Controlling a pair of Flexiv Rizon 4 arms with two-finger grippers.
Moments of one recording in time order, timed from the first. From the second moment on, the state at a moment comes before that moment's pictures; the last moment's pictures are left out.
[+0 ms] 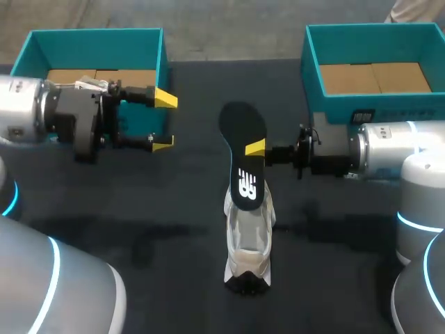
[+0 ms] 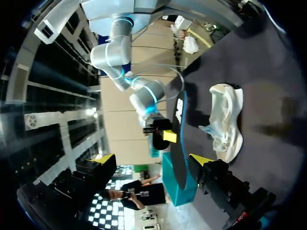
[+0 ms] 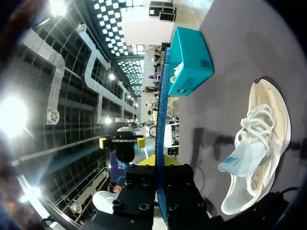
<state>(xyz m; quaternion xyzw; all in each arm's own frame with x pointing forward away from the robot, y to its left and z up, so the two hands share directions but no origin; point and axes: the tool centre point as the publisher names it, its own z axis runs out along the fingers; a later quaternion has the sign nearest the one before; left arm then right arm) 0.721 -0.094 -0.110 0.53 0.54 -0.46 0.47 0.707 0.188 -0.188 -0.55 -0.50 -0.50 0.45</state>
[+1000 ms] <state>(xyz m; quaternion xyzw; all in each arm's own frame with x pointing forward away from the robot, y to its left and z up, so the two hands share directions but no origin) 0.729 -0.122 -0.168 0.44 0.54 -0.51 0.51 0.683 0.203 -0.186 -0.54 -0.50 -0.52 0.43</state>
